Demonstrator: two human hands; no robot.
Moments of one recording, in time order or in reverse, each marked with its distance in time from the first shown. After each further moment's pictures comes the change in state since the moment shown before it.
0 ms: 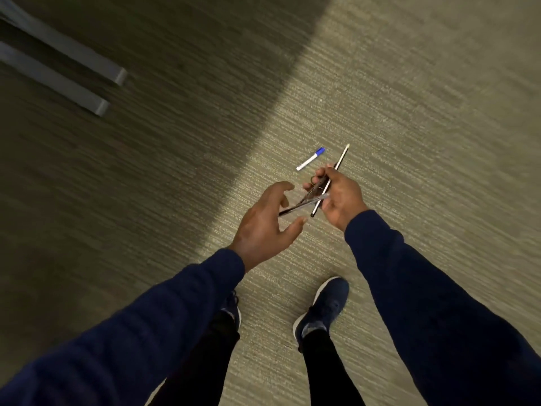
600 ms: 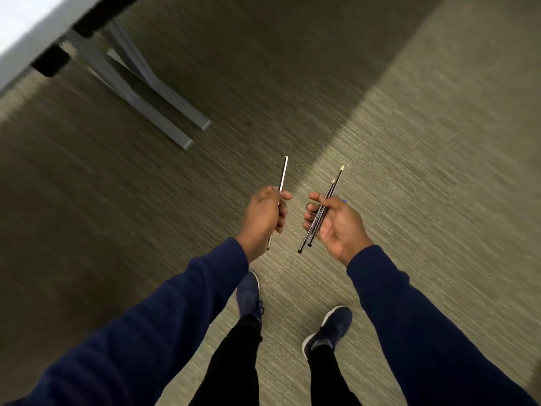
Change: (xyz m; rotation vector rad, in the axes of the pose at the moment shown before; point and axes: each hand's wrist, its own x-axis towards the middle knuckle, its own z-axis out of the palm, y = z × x) left_hand -0.036 0.117 -0.254 -0.914 0.293 -0.650; right_hand -0.229 -0.059 0.180 -0.143 -0.259 0.007
